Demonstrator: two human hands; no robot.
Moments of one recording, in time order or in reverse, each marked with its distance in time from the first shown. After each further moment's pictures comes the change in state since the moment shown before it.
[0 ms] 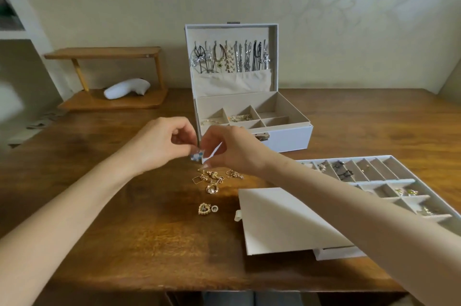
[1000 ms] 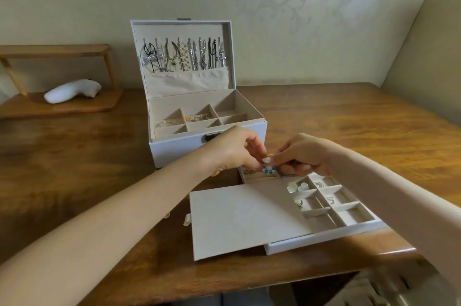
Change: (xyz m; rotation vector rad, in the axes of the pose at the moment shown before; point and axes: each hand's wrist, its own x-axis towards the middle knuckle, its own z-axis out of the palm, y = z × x) left_hand 0.050 0.119 0.114 -0.401 -0.436 0.009; right_hand -0.104 0.076 -0.108 0.306 -0.045 0.753
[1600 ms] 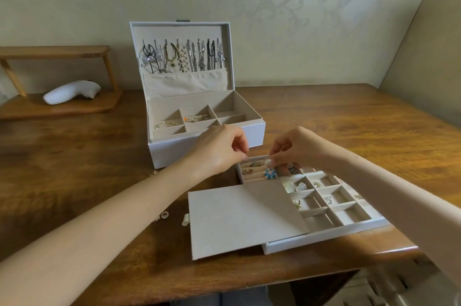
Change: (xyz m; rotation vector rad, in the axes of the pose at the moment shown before) left_hand -0.010 -0.008 -0.008 0.468 0.251 0.109; right_hand 0.003 0.007 -0.004 -0.257 0.175 -0.255
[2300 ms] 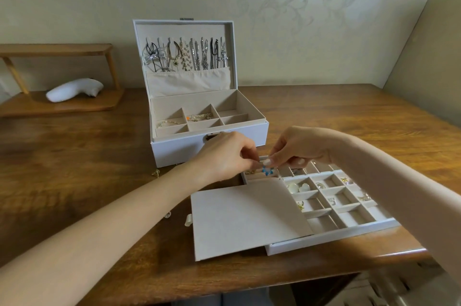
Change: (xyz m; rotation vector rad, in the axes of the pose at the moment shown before) left_hand 0.001 0.001 0.006 0.058 -0.094 0.084; right_hand 0.009 -0.022 -0.010 0.033 -0.302 0.182
